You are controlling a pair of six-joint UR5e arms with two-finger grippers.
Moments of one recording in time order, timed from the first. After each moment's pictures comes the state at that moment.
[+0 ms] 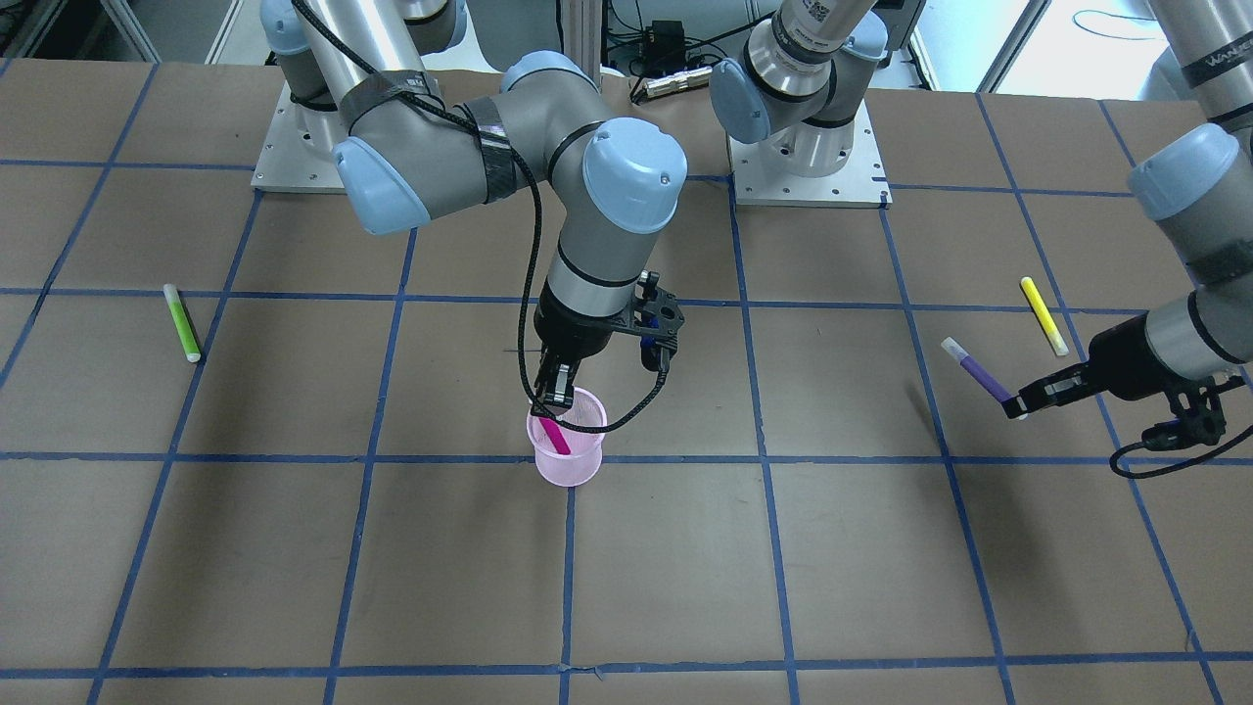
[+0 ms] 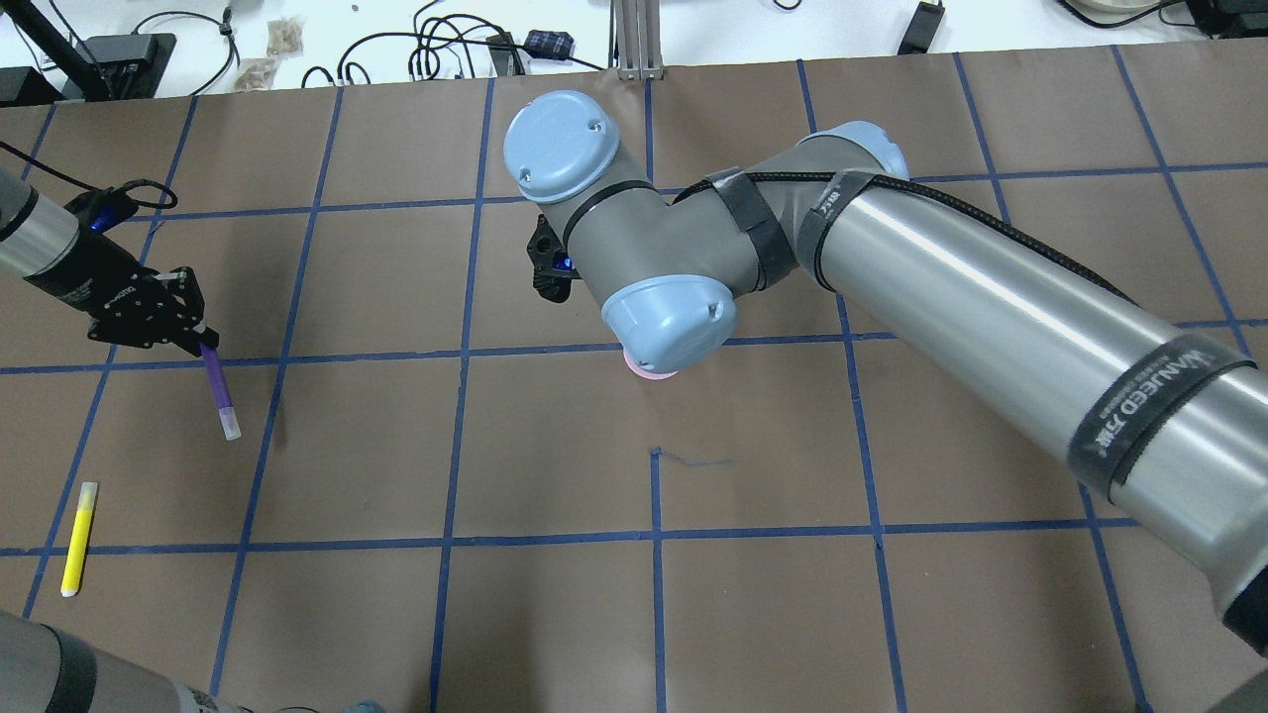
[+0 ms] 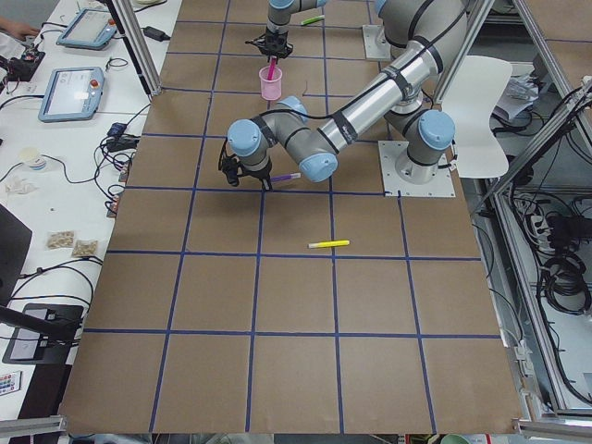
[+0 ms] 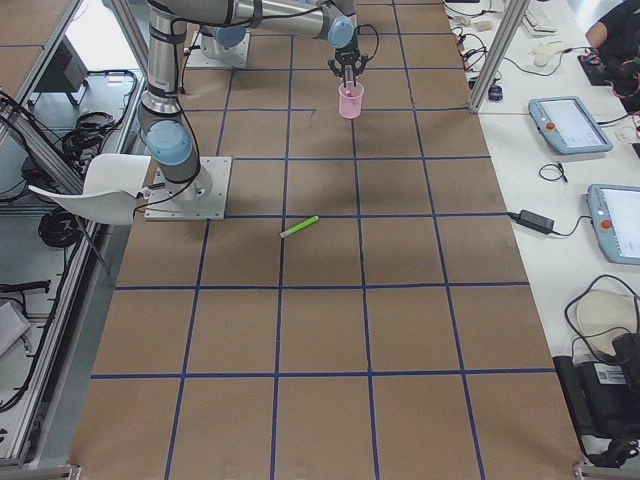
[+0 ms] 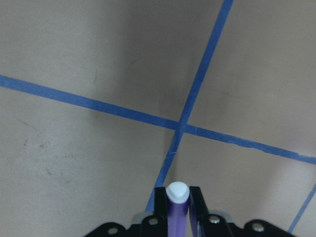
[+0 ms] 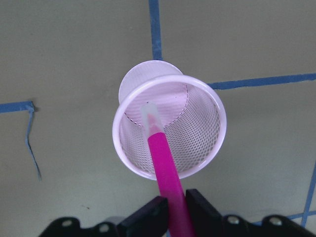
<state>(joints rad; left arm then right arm) -0.99 -1.88 -1.70 -1.35 1.39 0.28 2.06 -1.16 1.57 -2.01 -1.87 -1.01</state>
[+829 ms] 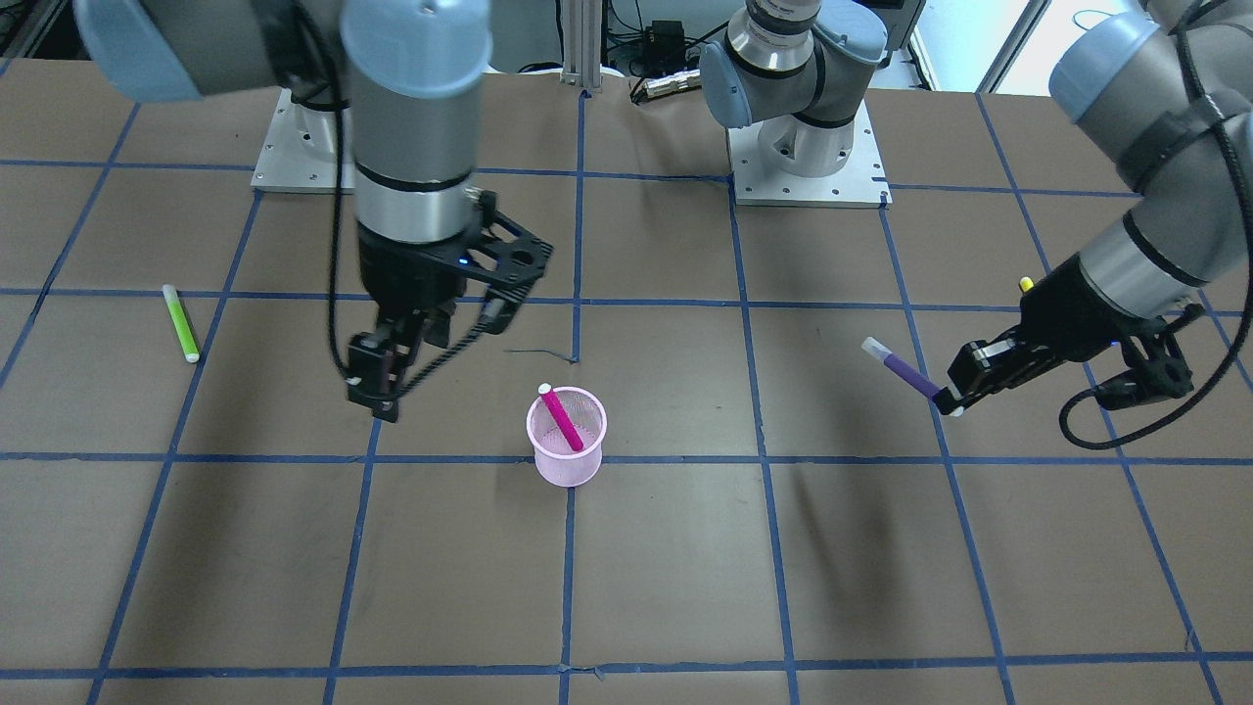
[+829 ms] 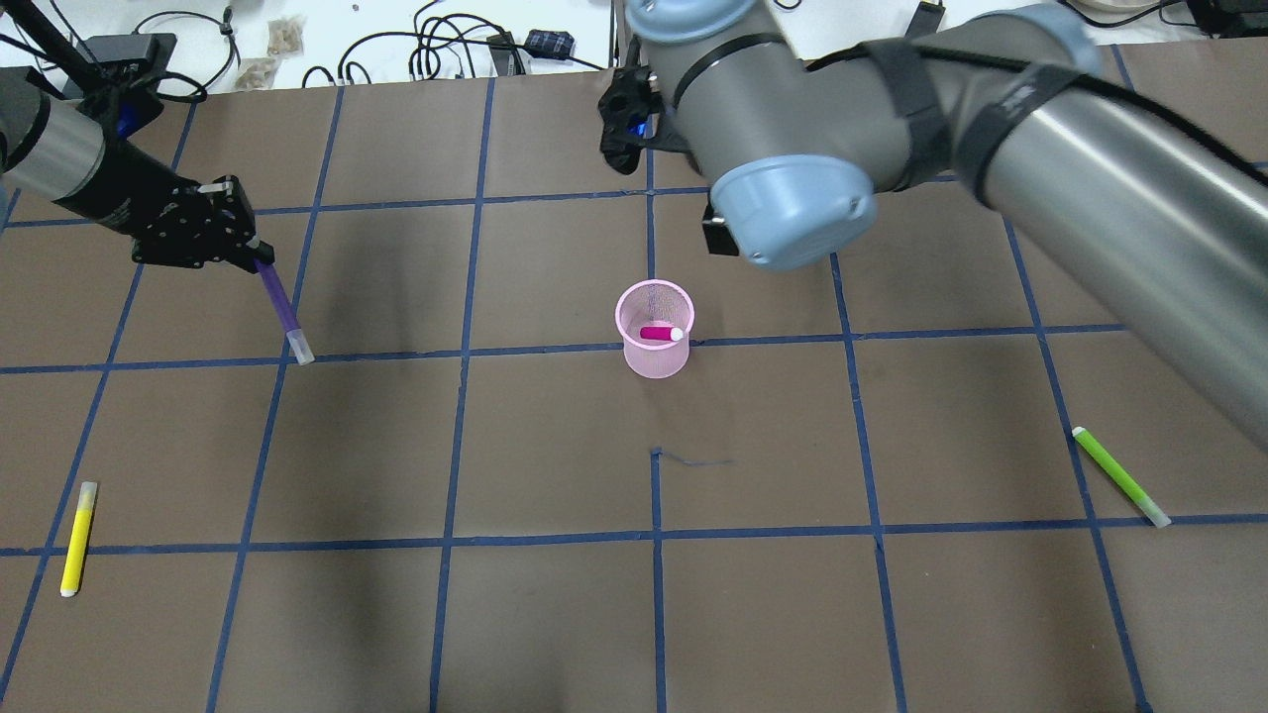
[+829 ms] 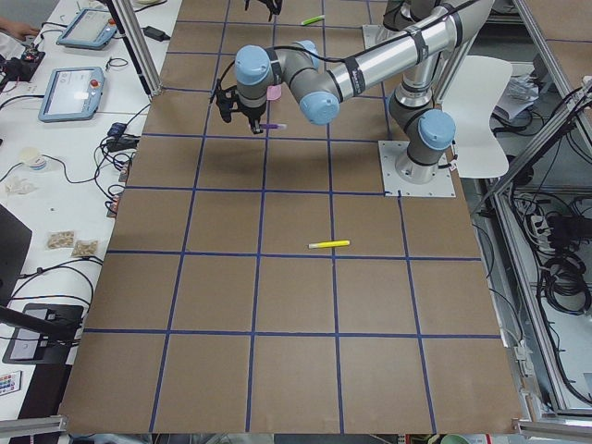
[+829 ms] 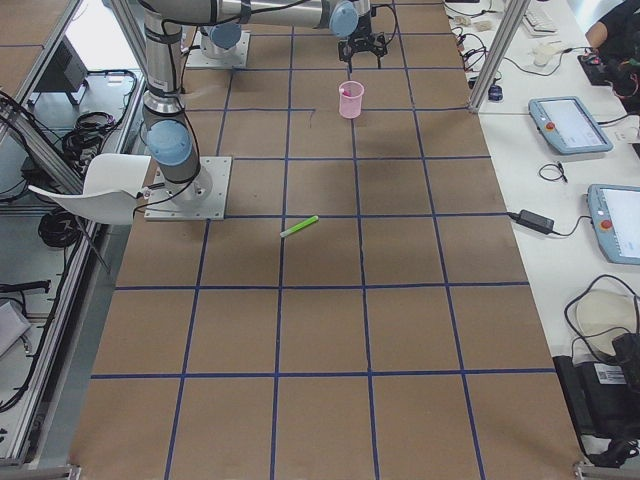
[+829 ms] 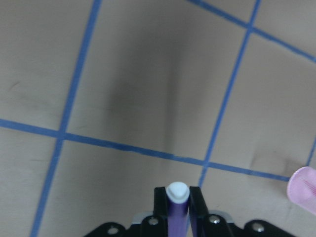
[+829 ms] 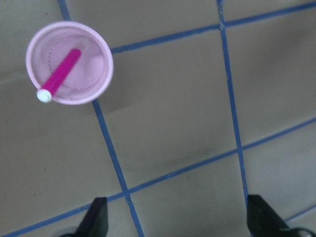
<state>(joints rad) -1.23 -1.71 -1.70 -1.27 1.23 0.04 1.80 -1.38 1.52 -1.91 -1.76 -1.01</state>
